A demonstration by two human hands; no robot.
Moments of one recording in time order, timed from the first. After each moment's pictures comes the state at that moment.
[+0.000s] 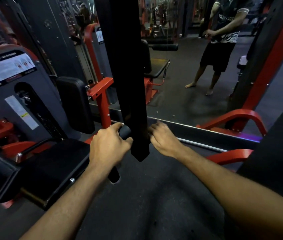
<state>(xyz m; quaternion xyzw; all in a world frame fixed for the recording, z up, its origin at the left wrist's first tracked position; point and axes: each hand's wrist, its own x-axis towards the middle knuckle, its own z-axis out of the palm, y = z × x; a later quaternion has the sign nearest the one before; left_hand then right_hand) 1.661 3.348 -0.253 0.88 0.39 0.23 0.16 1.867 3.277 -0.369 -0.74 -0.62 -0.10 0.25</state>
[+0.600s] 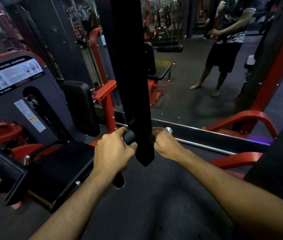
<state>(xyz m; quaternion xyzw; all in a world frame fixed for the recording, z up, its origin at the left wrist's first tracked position) 1.662 3.347 -0.253 0.88 0.39 0.22 0.15 1.871 3.299 -0.374 -0.69 -0.65 -0.06 0.32</state>
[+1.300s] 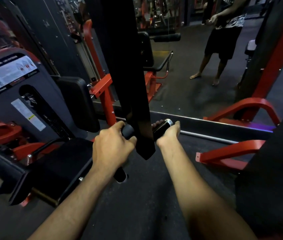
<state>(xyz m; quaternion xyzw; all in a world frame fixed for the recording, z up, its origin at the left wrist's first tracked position) 1.665 3.351 -0.256 0.88 0.40 0.21 0.15 1.841 3.320 -0.345 -0.27 0.26 0.36 0.86</state>
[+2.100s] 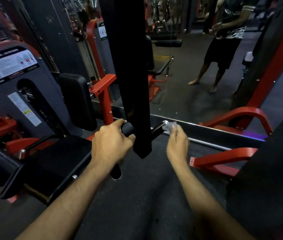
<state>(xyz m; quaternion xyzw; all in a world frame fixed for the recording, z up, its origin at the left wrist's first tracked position) 1.665 3.356 -0.256 0.88 0.39 0.22 0.13 1.818 3.259 -0.372 -0.76 -0.18 -0.02 0.62</state>
